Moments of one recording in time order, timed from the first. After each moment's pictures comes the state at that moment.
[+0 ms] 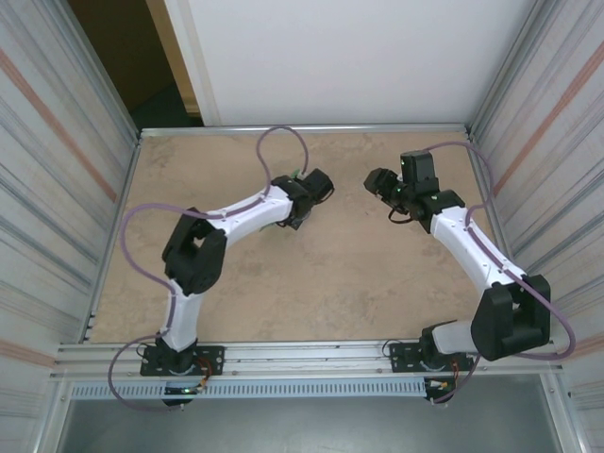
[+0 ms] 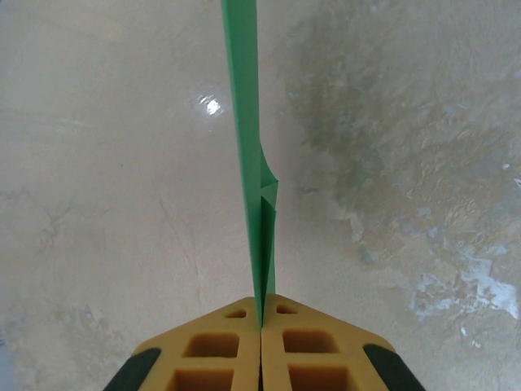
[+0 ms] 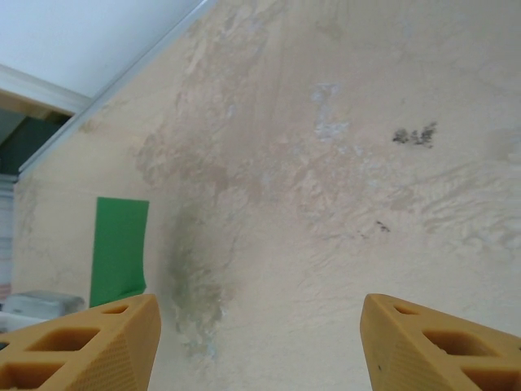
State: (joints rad) left arm -0.79 2.06 1.67 -0.95 -0.64 -0.16; right arm 0.26 1.35 1.06 -0.42 -0.08 0.78
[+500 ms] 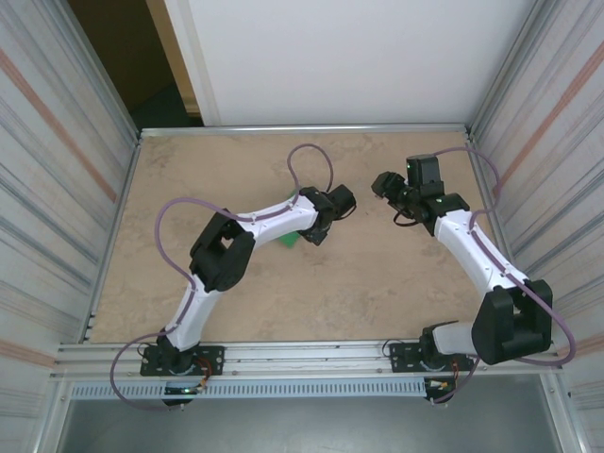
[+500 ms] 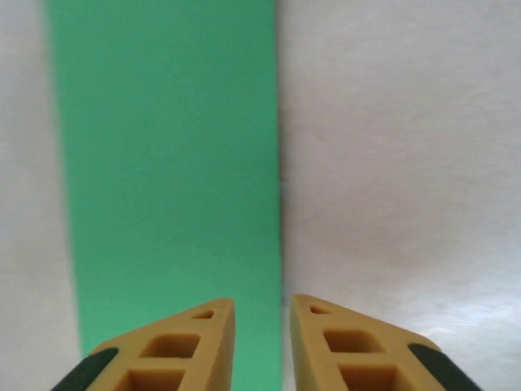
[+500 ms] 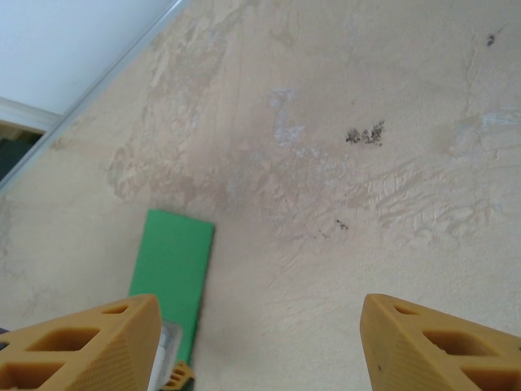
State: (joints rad) left arm -0.87 2.22 1.79 -0.99 -0.43 -0.19; right arm 0.22 1.32 1.03 -0.44 -0.06 0.80
